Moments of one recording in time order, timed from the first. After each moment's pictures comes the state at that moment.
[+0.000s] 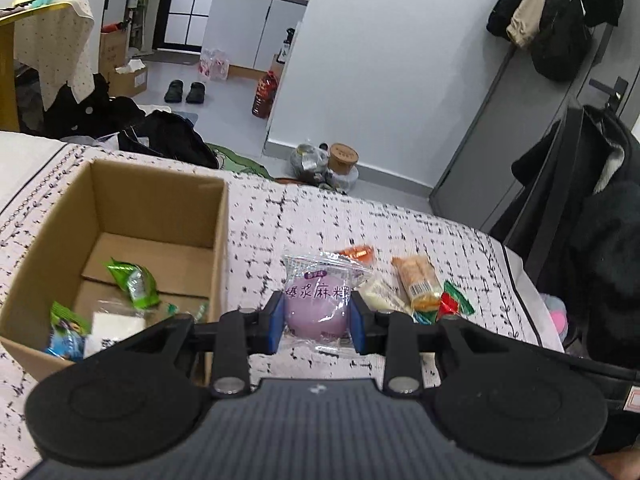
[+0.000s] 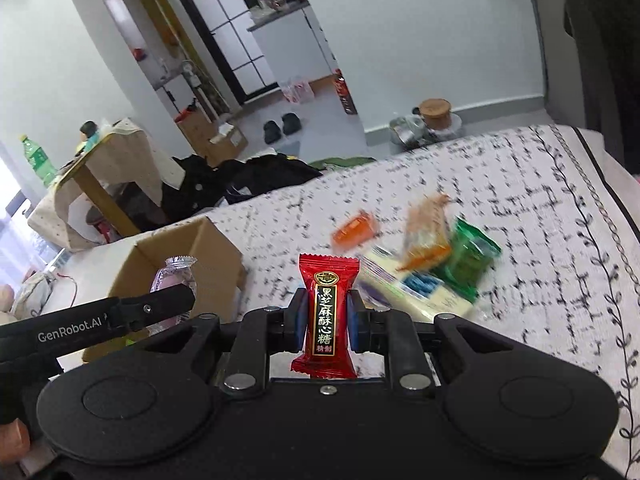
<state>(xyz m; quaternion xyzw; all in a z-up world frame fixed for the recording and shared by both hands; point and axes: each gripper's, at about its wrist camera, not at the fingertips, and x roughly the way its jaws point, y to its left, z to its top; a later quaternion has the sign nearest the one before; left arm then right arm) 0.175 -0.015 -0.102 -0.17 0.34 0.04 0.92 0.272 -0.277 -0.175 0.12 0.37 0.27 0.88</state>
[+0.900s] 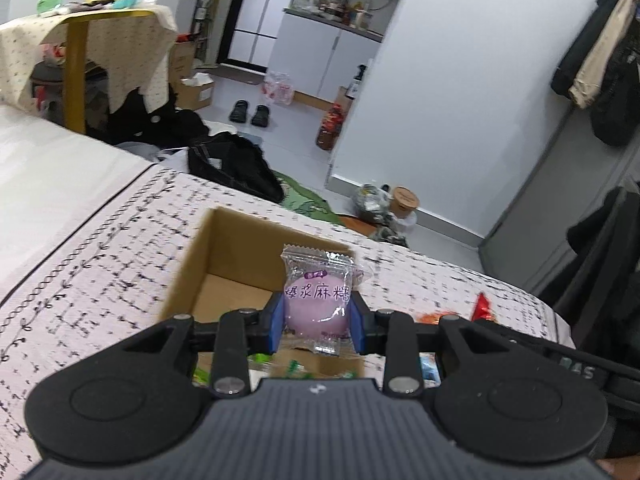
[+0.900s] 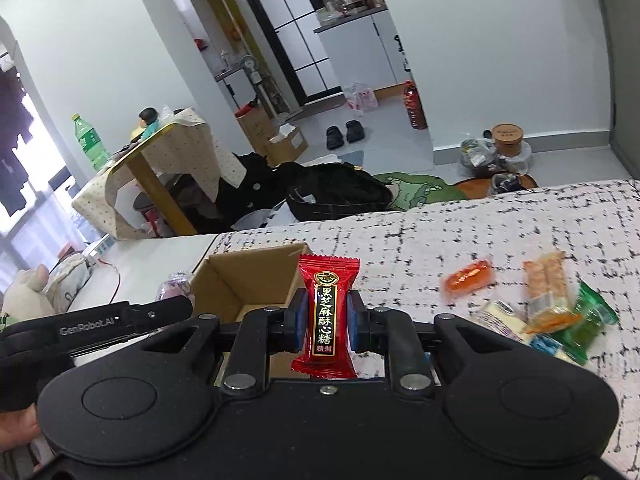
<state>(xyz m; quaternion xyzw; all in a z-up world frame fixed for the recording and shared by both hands) 0.161 0.080 -0.083 -0.20 0.31 0.13 0.92 0.282 -0.195 -0.146 0.10 0.33 0.35 0.87</state>
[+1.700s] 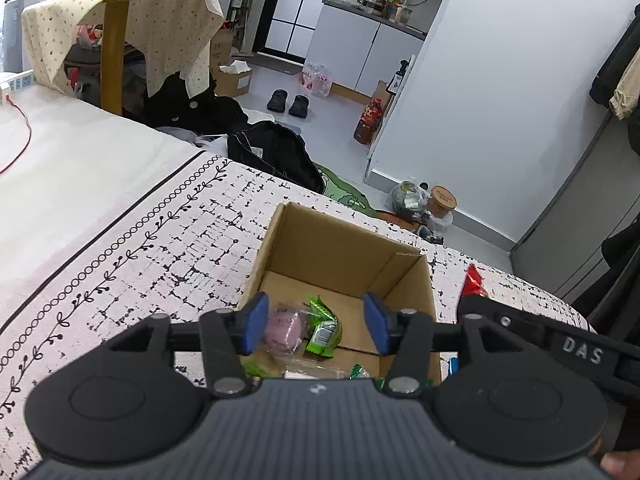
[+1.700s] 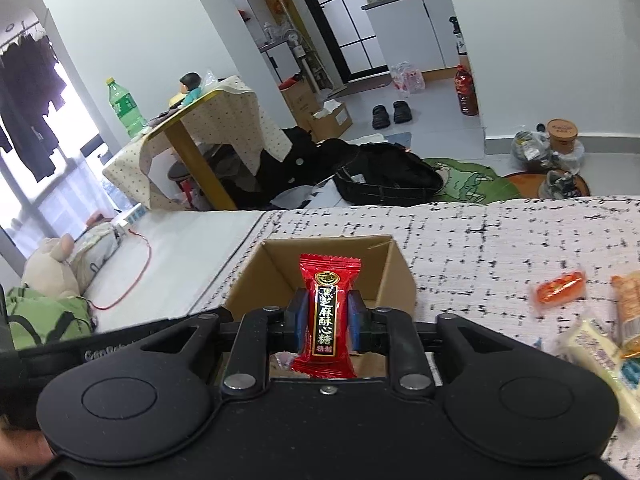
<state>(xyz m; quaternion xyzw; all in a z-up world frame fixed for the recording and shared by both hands) 0.150 0.117 -0.091 -0.21 0.33 0.17 0.91 0.283 -0.126 -0.142 0.08 0.35 0.41 0.84</state>
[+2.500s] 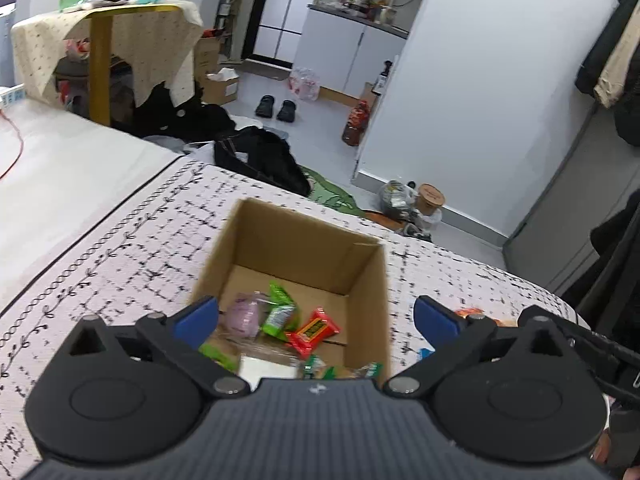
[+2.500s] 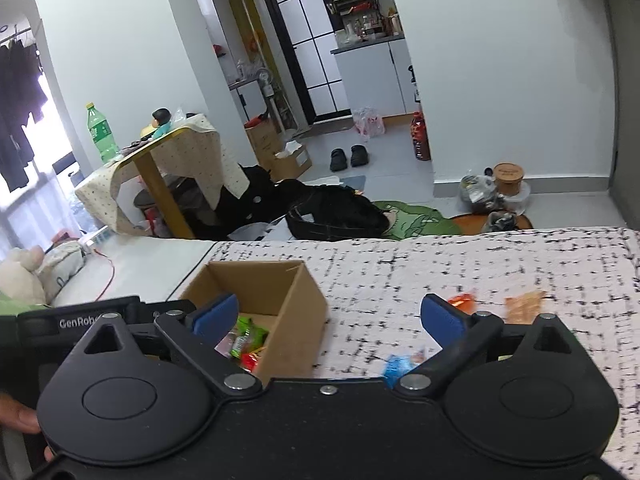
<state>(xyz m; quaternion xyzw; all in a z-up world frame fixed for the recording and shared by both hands) 0.156 0.075 -0.084 -0.20 0.32 0.16 0.91 0.270 -0.210 -0.131 0.06 0.29 0.35 0.89</state>
